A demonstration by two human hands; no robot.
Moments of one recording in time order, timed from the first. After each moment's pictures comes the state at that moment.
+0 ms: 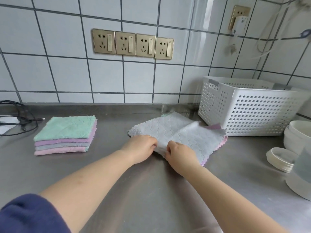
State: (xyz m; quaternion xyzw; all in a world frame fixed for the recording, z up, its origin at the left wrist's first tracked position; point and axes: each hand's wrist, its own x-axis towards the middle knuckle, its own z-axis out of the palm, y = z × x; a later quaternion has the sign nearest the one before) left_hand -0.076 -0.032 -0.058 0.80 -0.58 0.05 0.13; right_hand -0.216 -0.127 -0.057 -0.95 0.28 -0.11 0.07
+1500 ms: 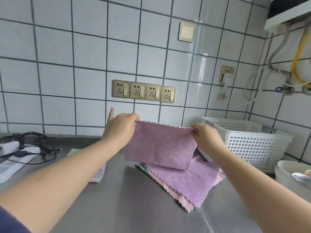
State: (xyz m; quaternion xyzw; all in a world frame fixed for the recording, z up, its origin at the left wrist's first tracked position) left_hand -0.055 0.041 0.103 0.80 -0.42 0.33 0.26; right_hand -0.243 -0.153 0.114 -0.91 0.25 -0.34 0.04
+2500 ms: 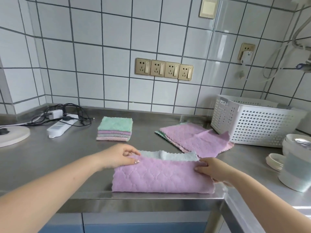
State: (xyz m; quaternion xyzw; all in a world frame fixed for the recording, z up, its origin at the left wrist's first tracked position) left_hand -0.116 0.198 -0.021 0.82 -0.43 -0.20 0.34; right_hand -0.330 -0.065 -0.018 -0.87 0.31 0.00 0.38
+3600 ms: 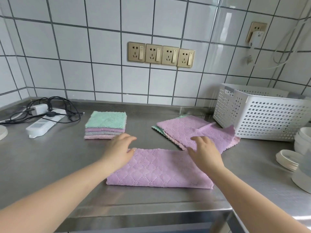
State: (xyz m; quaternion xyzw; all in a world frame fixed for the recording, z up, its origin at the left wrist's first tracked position) left_hand -0.090 0.136 -0.050 0.87 -0.40 0.11 0.25; right_hand -0.261 -0.084 -0.039 -0.92 0.31 -0.20 0.09
